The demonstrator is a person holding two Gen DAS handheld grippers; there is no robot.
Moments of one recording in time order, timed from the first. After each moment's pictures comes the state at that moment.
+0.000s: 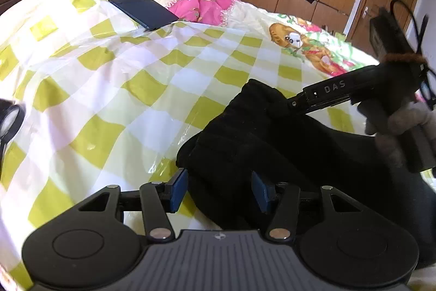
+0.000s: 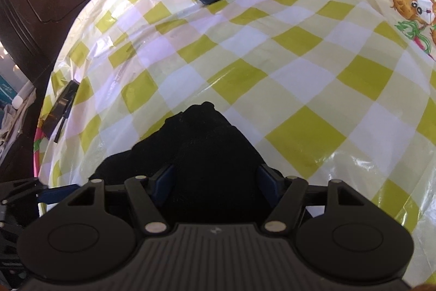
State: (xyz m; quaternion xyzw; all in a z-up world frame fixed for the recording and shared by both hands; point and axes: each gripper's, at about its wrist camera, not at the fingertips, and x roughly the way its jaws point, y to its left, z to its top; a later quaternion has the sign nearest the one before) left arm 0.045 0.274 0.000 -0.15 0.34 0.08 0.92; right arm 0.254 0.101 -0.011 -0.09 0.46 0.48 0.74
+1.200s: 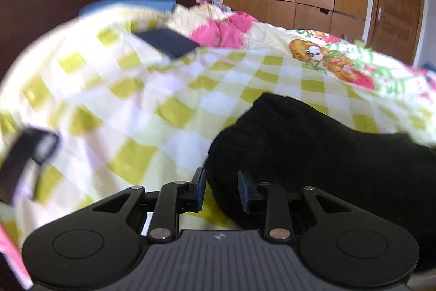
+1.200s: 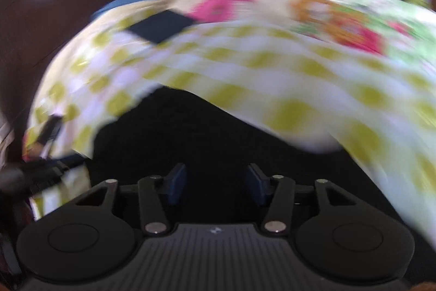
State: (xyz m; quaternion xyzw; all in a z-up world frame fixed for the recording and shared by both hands) left arm 0.030 0.253 0.006 -0.05 0.30 0.16 0.94; right arm 0.126 -0.083 0.017 0.01 0.42 0.28 0.86
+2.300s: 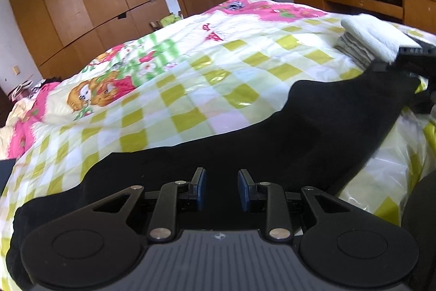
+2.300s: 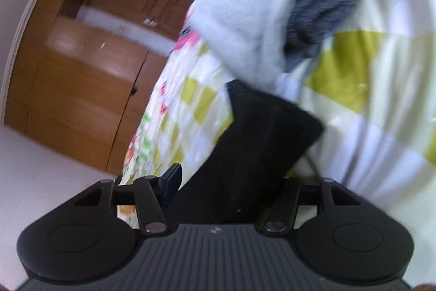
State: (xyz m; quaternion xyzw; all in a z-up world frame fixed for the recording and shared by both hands) left arm 0.048 -0.106 0.039 0.20 0.31 -0.18 0.91; right arm 0.007 -0.520 -0.069 0.54 0.20 -0.01 0.82
